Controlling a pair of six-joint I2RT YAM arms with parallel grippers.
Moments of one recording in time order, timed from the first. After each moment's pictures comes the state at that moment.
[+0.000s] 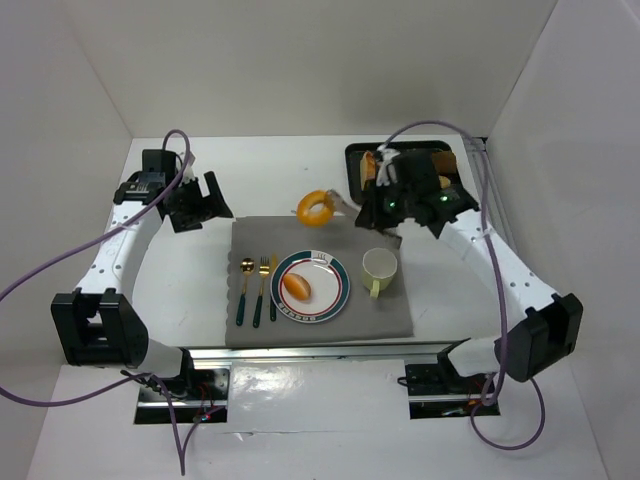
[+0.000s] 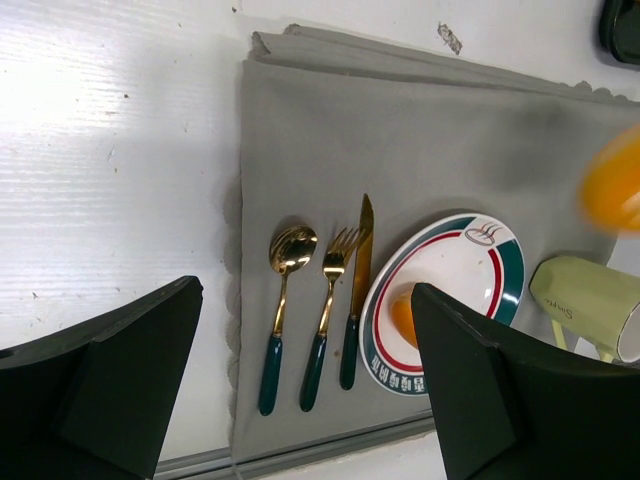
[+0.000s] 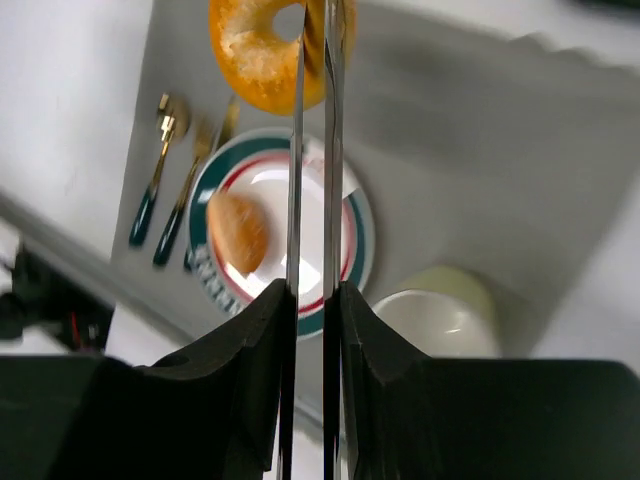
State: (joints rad) left arm 0.03 1.43 1.29 -0.81 0.28 -0.35; right arm 0.37 1.35 1.34 -0.72 -0.25 0.31
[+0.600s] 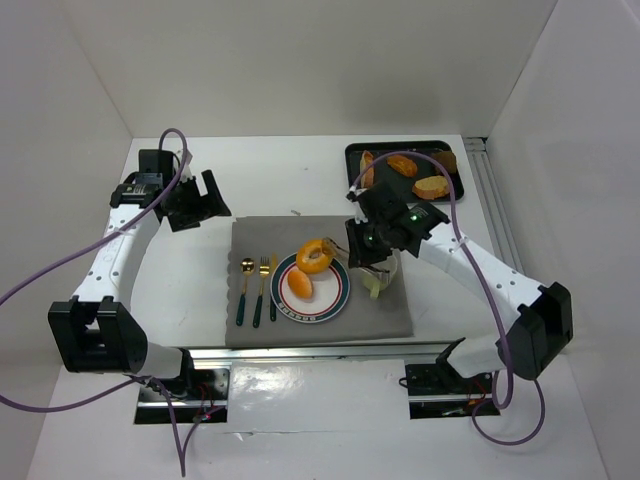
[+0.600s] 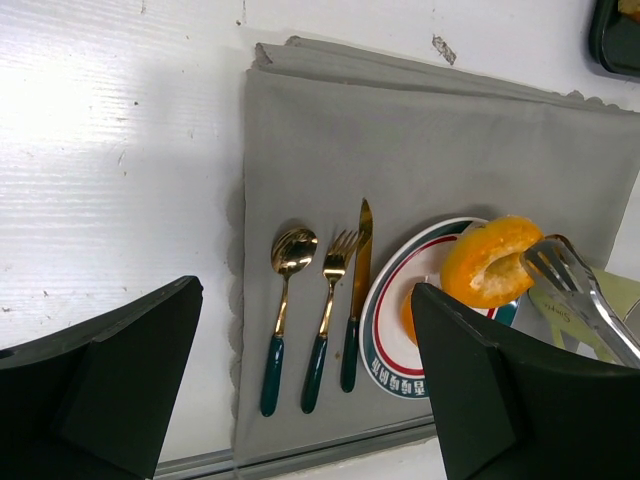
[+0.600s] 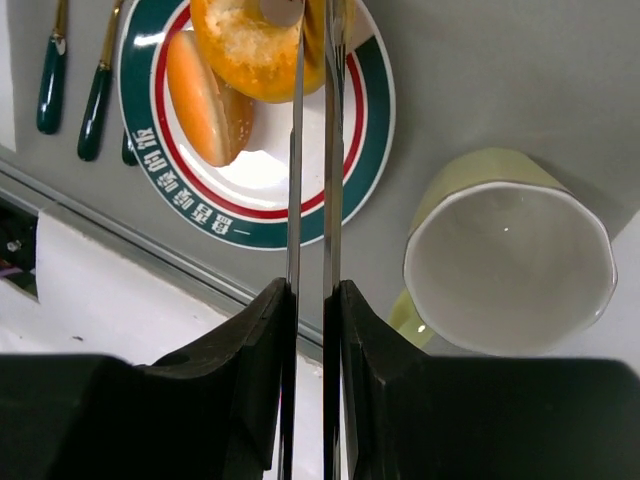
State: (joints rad) left arm 0.03 1.39 1.30 -0.81 0.25 -0.35; right arm 0.65 1.37 1.23 -0.87 -0.12 0.35
